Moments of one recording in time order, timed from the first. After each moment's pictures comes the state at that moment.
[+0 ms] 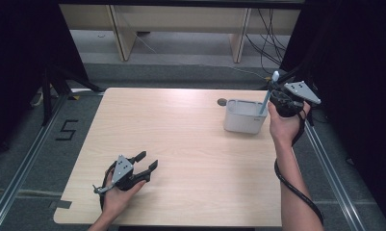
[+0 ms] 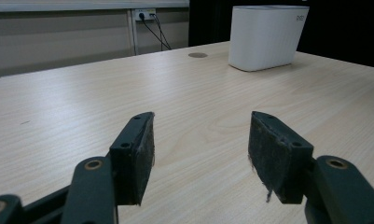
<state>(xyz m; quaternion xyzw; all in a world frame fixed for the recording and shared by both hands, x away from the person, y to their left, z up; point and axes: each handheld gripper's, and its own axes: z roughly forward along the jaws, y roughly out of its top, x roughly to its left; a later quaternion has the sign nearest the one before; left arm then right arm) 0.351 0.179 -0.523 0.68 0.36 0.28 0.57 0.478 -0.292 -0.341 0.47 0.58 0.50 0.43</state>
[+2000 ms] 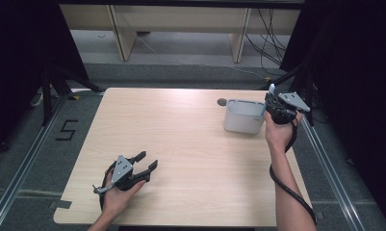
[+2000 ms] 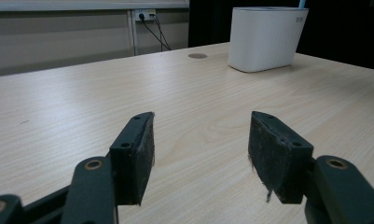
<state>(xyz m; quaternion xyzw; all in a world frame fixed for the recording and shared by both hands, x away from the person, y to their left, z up) 0.350 0.179 -0.523 0.68 0.36 0.27 0.58 0.495 -0.300 -0.394 0.51 0.59 0.48 0.41</state>
